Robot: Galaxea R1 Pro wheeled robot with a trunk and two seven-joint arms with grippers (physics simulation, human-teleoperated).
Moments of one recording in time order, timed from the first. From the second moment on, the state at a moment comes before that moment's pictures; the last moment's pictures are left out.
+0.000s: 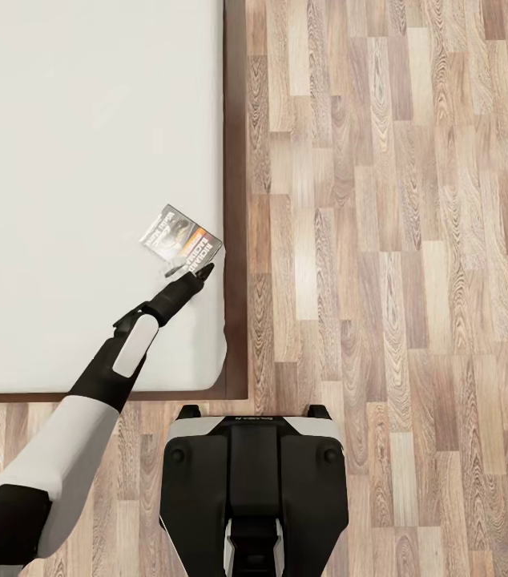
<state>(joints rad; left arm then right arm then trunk) -0.99 0.02 -0.16 -0.99 0.81 0.25 -0.12 0.18 -0.35 0.29 0.04 -0.44 -0.04 0.04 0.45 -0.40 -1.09</state>
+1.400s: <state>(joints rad) -0.99 0.00 -0.18 -0.99 0.81 0.25 -0.09 0.18 -0.35 0.29 0.04 -0.44 -0.04 0.04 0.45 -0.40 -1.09</state>
